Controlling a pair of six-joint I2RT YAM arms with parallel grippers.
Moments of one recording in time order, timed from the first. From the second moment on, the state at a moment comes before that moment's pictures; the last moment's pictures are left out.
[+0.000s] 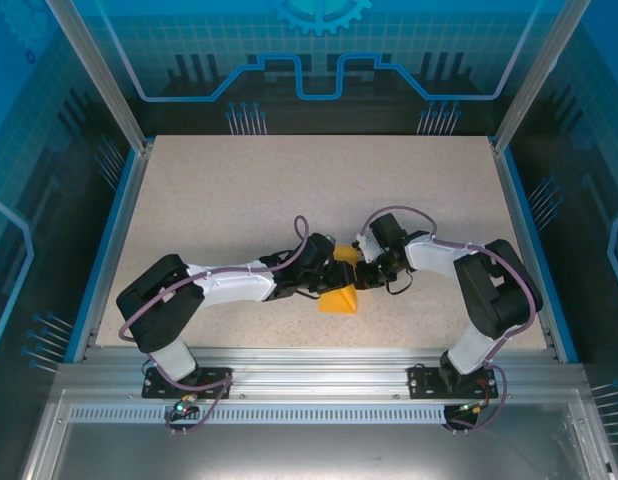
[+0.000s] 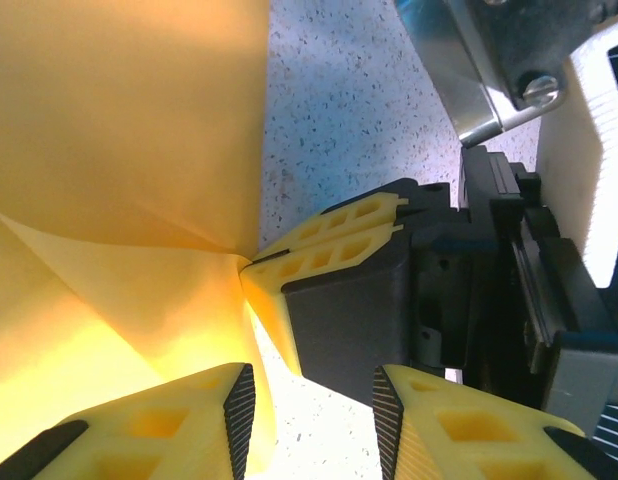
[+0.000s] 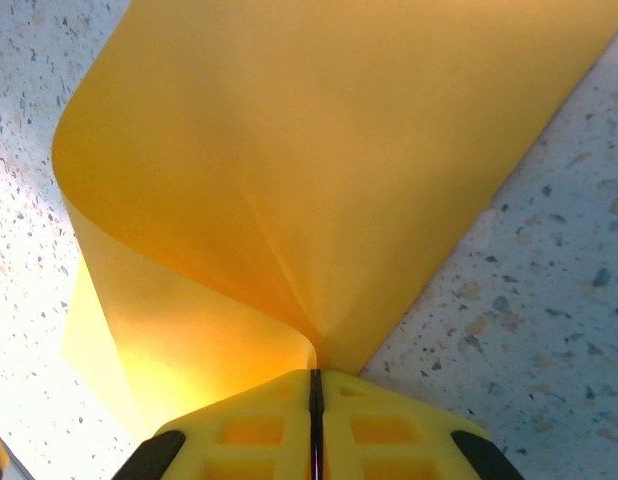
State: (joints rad) left arm -0.87 1.69 0.90 0.03 0.17 -1.10; right arm 0.43 1.68 0.83 -0.46 -0.45 0.16
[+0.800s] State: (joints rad) left arm -0.86 1.80 0.87 0.15 0.15 -1.19; right arm 0.43 1.68 0.83 -0.46 -0.45 0.16
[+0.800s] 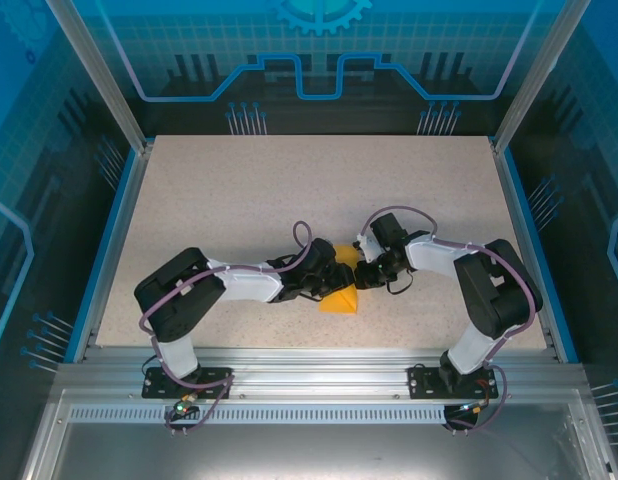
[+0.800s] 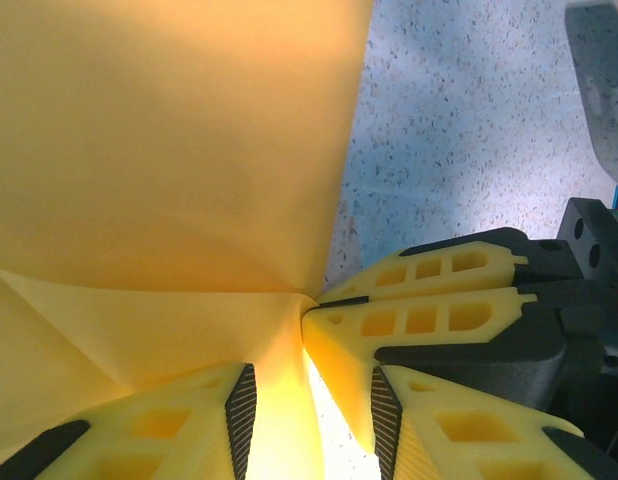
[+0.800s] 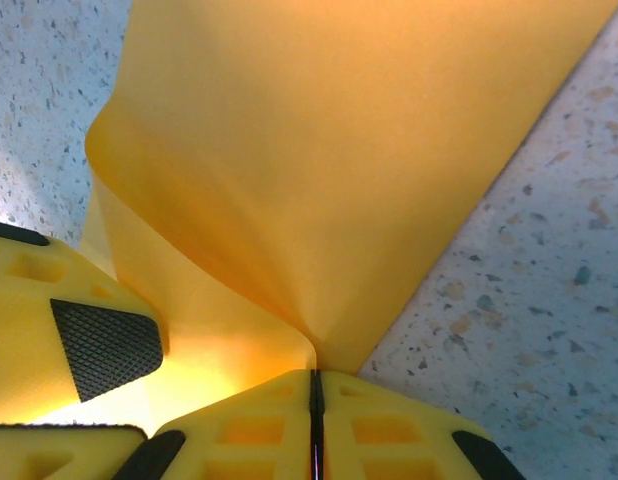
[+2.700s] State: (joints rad) left arm -0.86 1.70 0.75 0.32 0.12 -1.22; right arm 0.40 1.71 0.85 -0.46 -0.52 0.14
